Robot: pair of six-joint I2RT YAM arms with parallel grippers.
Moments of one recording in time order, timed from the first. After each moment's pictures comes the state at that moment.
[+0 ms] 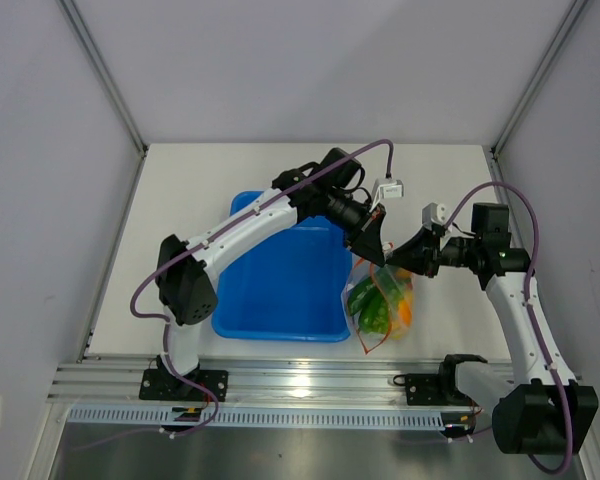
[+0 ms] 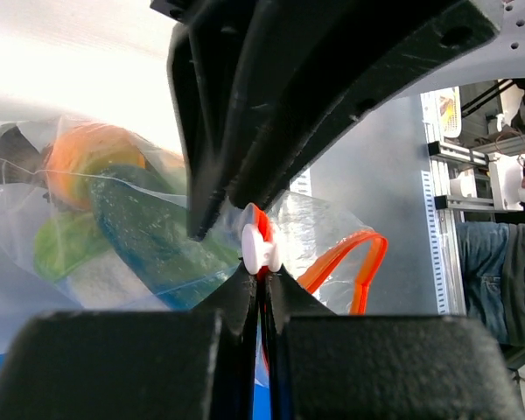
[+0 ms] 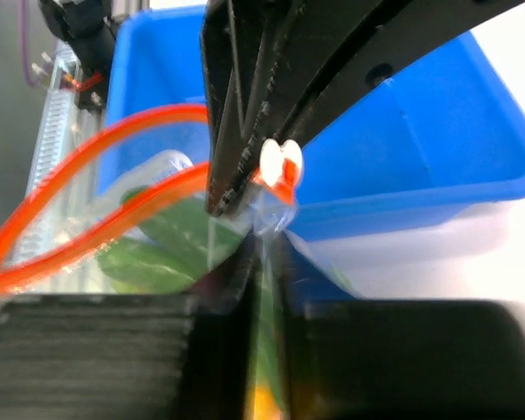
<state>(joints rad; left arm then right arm) -0.84 1.95 1.93 -0.80 0.99 0.03 -0.01 1.03 0.90 -0.66 -1.37 -0.79</state>
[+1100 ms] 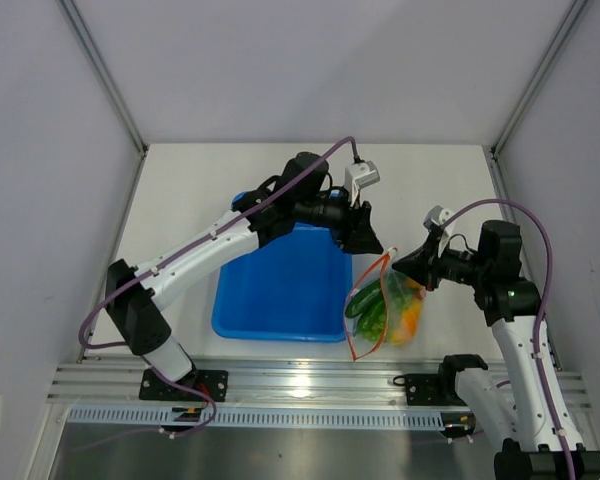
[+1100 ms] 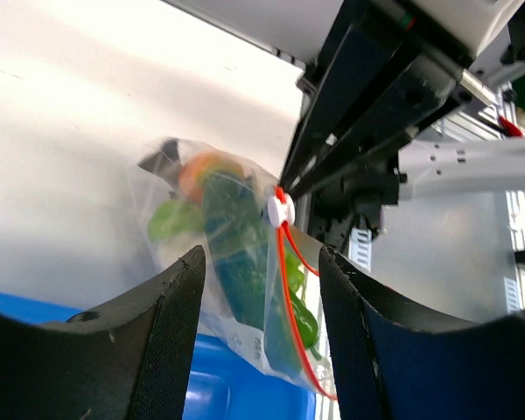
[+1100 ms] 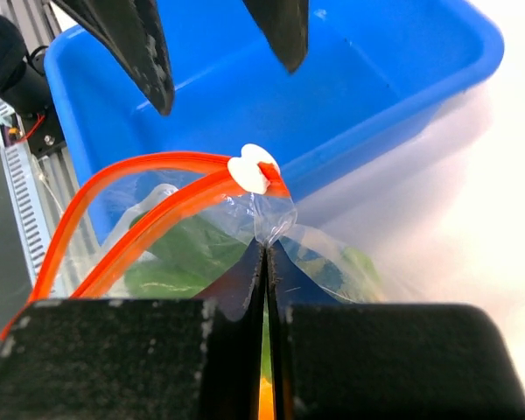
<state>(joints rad) -0.85 1.63 1.58 -0.39 0.68 -0.17 0.04 0.76 0.83 -0.59 -1.01 -0.34</state>
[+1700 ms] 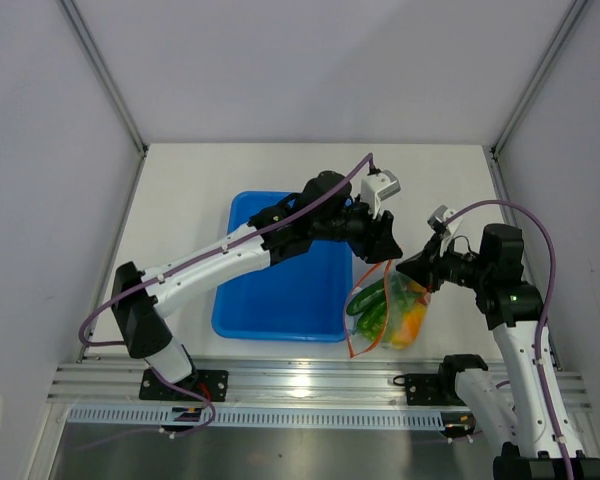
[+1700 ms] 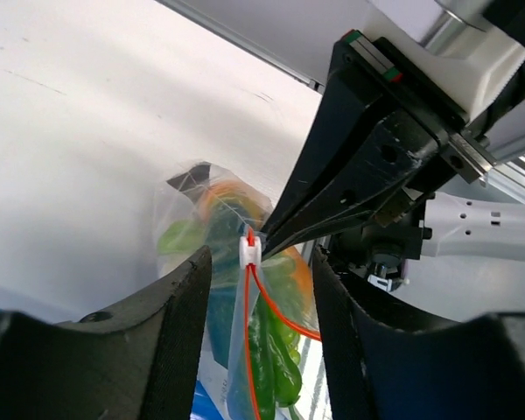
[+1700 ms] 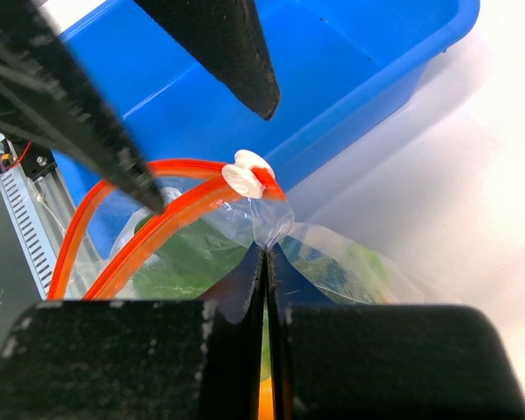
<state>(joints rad) -1.00 1.64 1.58 -0.31 0.38 -0.26 0.04 0.73 0.83 -0.64 -0.91 -0.23</state>
